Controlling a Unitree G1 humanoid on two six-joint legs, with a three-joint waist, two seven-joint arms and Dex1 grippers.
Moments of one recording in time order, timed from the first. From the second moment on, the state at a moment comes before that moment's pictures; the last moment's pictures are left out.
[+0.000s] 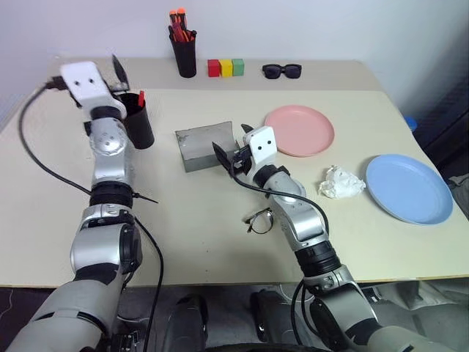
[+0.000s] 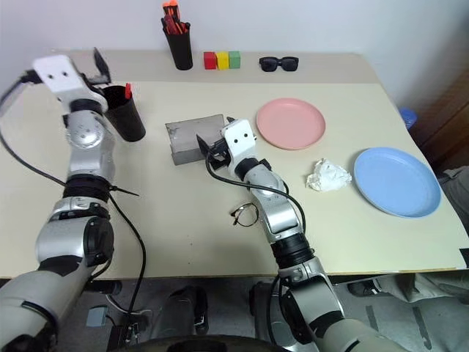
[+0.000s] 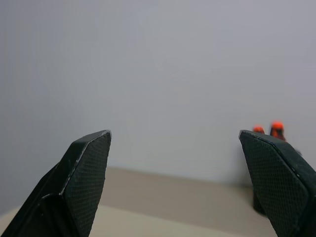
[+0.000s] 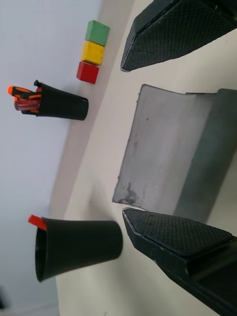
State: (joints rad) left arm -0.87 0.43 0.29 0.61 -0.09 -0.23 0.13; right arm -0.54 -0.02 0.18 0.13 0.03 0.12 0.30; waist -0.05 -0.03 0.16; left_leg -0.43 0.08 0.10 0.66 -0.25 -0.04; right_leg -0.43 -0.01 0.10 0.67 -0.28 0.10
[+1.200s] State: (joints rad) left arm -0.52 0.51 0.40 -0.14 -0.21 0.61 0.10; right arm -0.46 -0.14 0.23 0.01 0.08 0.16 0.53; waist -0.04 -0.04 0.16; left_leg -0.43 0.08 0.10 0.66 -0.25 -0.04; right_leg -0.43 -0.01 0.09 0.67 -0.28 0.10
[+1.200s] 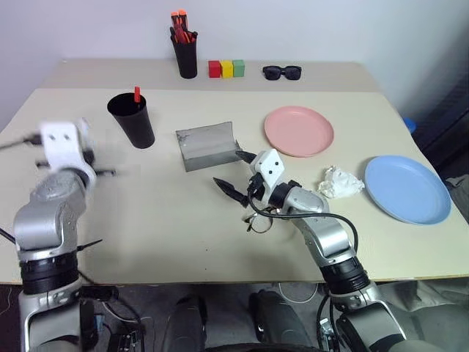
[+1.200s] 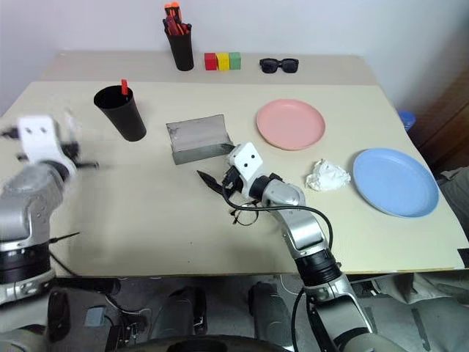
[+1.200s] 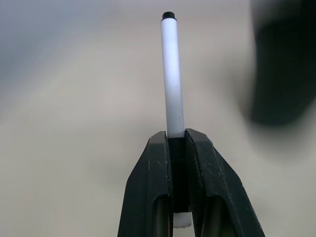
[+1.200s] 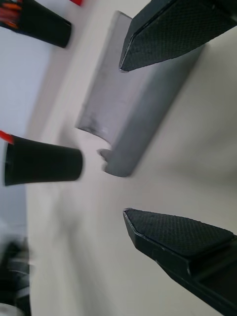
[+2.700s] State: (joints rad) left arm -0.88 0.36 0.19 0.58 -0.14 -0.17 -0.09; right arm -0.58 -0.12 0.20 0.13 0.07 0.12 0.52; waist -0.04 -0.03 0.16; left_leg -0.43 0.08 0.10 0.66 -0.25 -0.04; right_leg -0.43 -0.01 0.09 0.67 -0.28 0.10
